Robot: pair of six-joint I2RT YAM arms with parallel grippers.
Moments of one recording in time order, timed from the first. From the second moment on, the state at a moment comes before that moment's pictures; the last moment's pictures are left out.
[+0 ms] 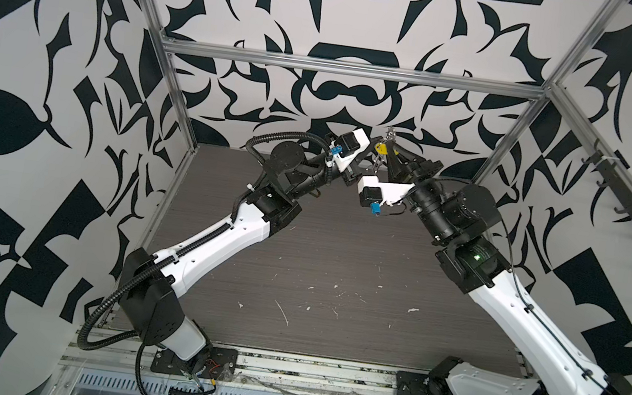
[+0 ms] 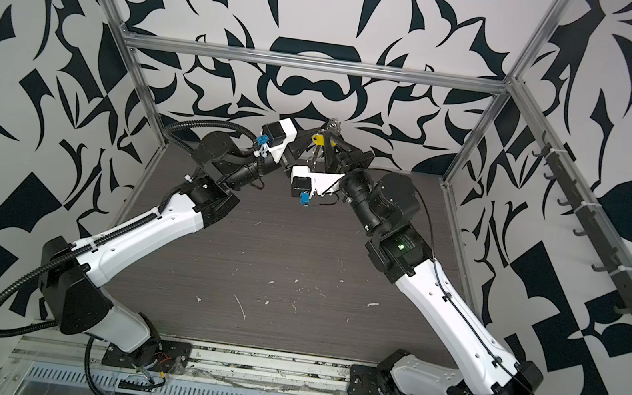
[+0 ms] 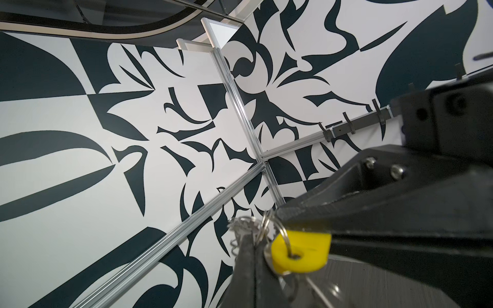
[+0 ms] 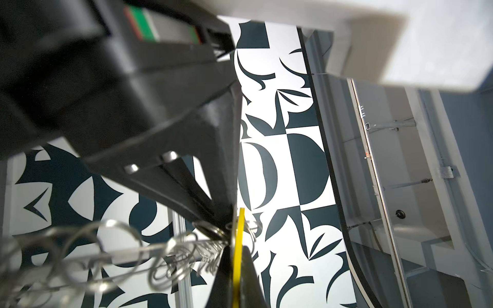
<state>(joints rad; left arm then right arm) -0.73 1.53 1.45 0.49 0.37 0.32 0.66 1.19 1.31 0.12 0.00 -1.54</state>
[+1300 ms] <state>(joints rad) -0.73 1.54 1.46 0.47 0.38 0.31 0.68 1.04 1.23 -0.10 -0.12 -1.41</state>
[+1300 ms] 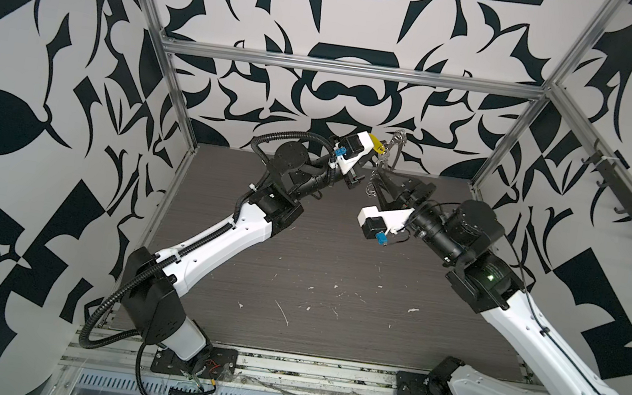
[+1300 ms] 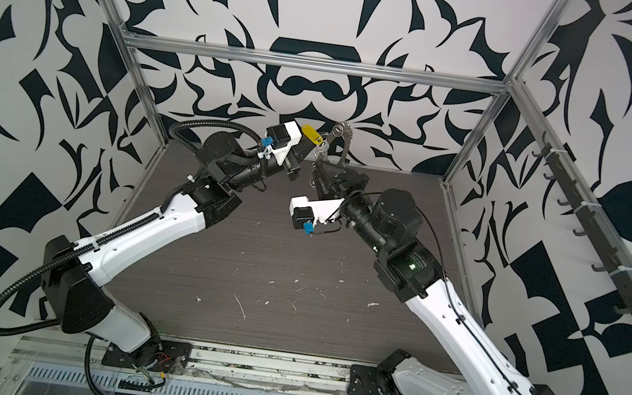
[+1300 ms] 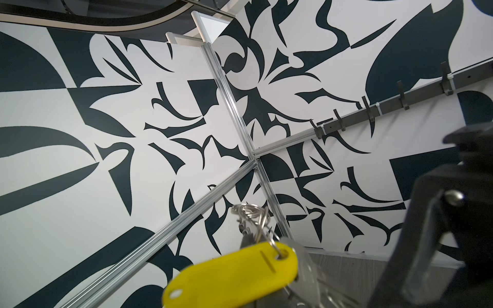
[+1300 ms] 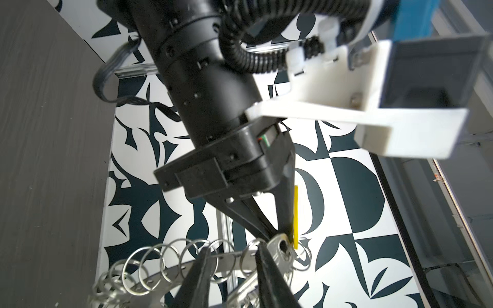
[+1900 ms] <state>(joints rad) -0.73 1.47 1.37 0.47 0.39 0.31 0.52 1.07 1.53 -0.42 -0.37 -1.07</state>
